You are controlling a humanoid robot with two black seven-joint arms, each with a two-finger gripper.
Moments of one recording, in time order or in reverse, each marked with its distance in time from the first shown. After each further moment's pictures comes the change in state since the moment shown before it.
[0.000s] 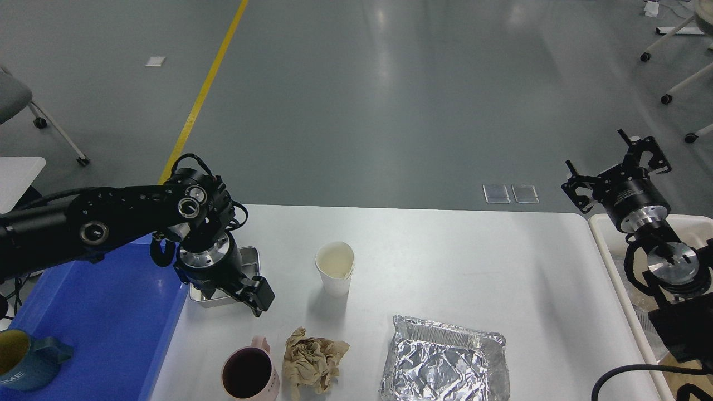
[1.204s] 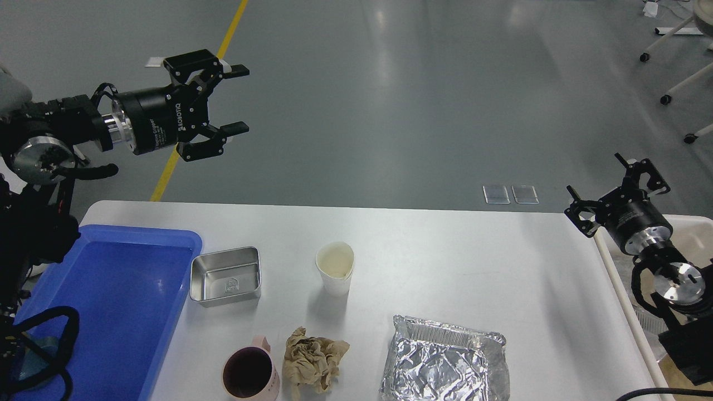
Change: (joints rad) left arm 0.527 -0.217 -1.647 0.209 -0.024 0.157 -0.285; right arm -0.077 -0.039 -0.075 0.004 0.002 0.003 0.000
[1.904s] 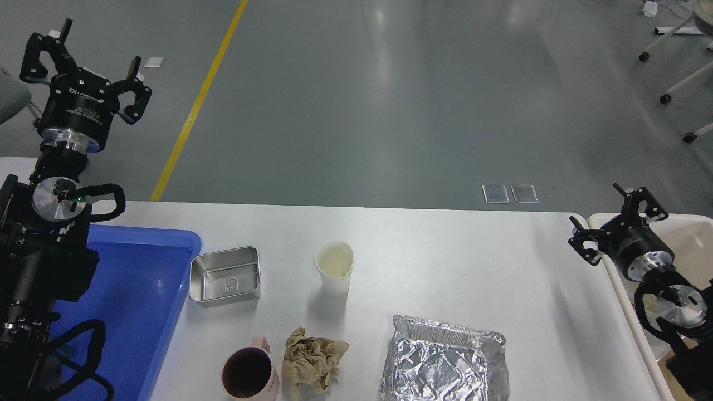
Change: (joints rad) left arm 0.003 -0.059 -0.111 0.277 -0.264 0.365 -0.575; right arm -0.062 -0.019 -0.026 0.012 -0.027 -0.047 0.000
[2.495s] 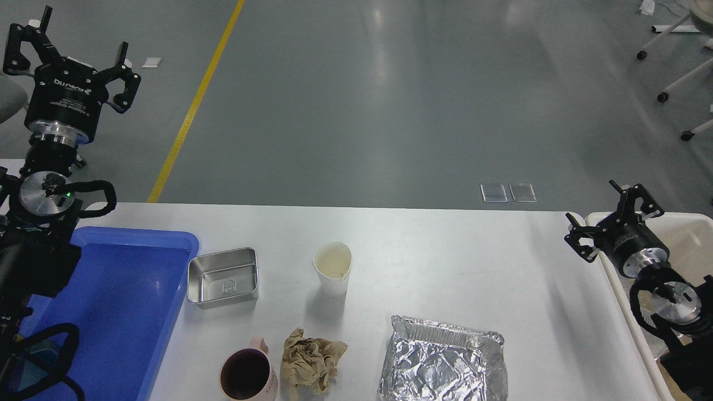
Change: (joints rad) left arm -0.026 0.183 0.285 0.020 -0.146 -0.019 -0.054; right arm 0.014 0.018 0.010 0.004 -0.007 -0.004 0.001
